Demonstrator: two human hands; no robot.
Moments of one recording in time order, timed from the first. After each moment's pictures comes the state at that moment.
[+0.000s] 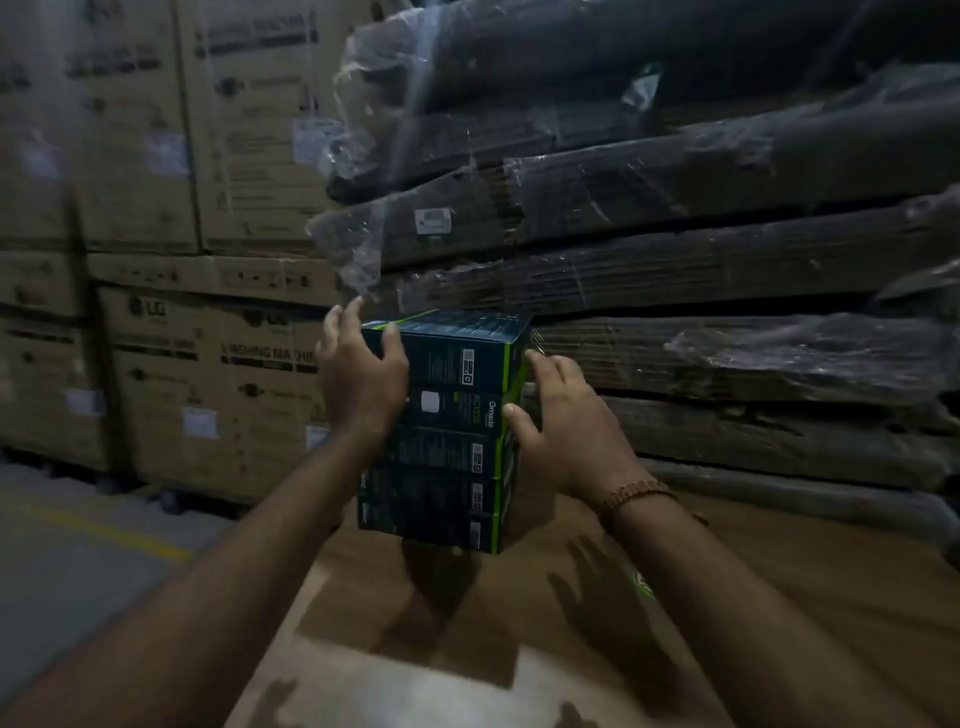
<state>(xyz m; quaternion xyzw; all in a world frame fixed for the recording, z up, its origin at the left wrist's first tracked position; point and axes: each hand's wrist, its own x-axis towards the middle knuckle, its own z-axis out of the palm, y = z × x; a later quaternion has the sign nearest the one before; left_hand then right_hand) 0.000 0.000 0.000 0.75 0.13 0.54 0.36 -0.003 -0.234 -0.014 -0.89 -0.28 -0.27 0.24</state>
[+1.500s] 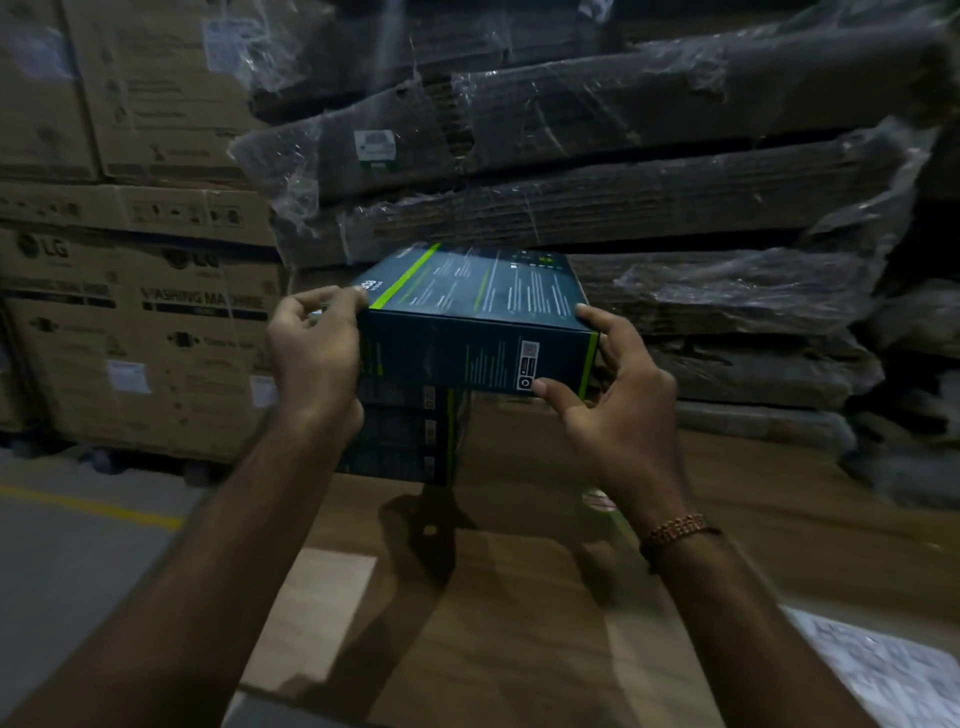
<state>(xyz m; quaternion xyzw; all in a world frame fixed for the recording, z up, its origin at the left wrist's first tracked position) -0.049 -0.049 -0.016 0.53 0.10 0.41 0.74 -0.054 -0.303 -0.052 -0.76 -0.21 -0.35 0.50</state>
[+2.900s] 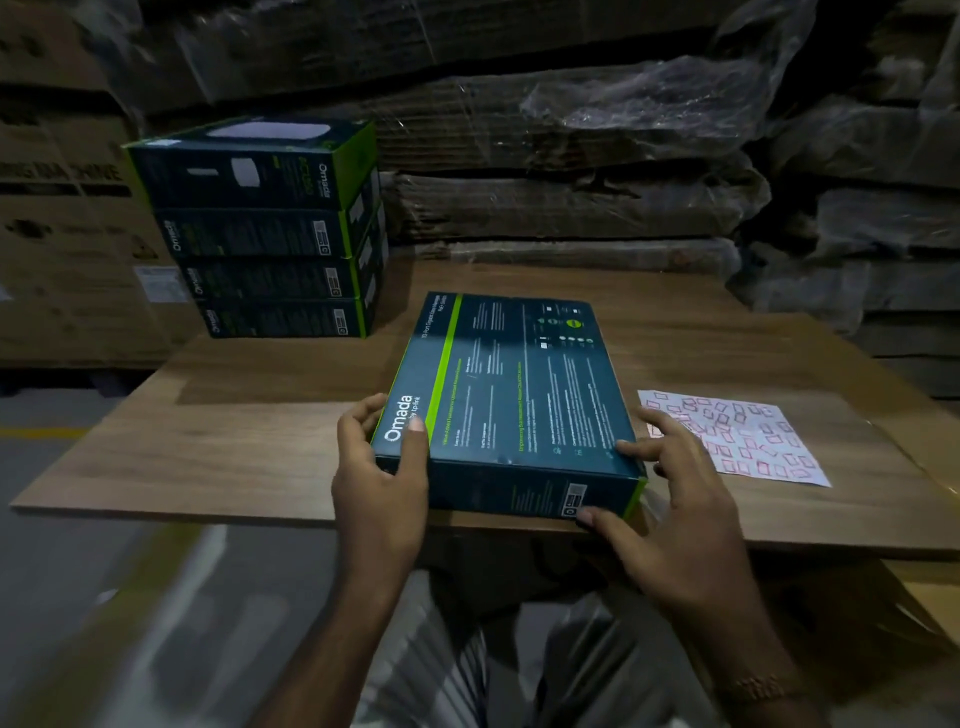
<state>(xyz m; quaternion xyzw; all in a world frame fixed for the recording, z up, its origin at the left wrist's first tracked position) -0.184 -0.192 -0.241 0.71 0.09 0.27 0.64 -0.219 -0.447 -0.244 -0.88 -0.09 -0.27 0.39</state>
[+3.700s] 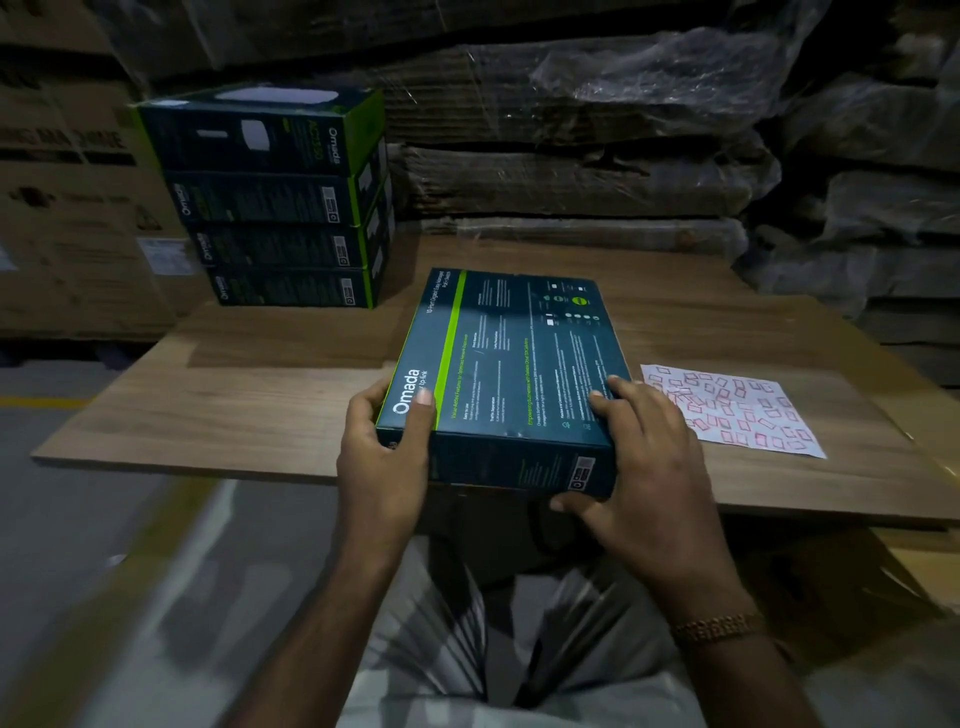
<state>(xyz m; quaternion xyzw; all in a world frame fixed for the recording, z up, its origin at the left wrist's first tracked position) -0.203 -0.190 -0.237 0.69 0.11 0.21 0.68 -0.218 -0.423 -0.239 -0.95 -0.09 -0.25 0.18</state>
